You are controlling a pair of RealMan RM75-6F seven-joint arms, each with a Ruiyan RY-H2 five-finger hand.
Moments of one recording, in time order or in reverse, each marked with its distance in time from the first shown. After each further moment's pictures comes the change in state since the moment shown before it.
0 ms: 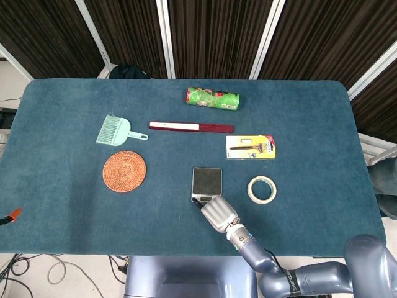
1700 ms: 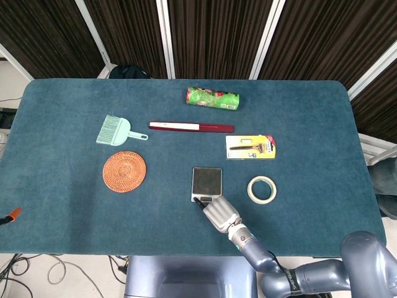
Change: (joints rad) left arm 0.000 -0.004 -0.002 -0.001 -0.003 0.003 0.009; right arm 0.038 0.004 -0.049 0.009 0.019 0.022 0.044
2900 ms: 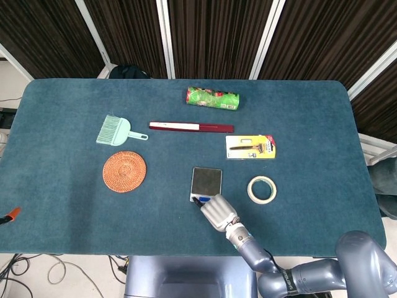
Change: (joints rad) left arm 0.001 0.002 -0.002 0.001 -0.003 0.000 -0.004; right arm 0.010 -0.020 0.010 0.008 -0.019 0.055 -0.004
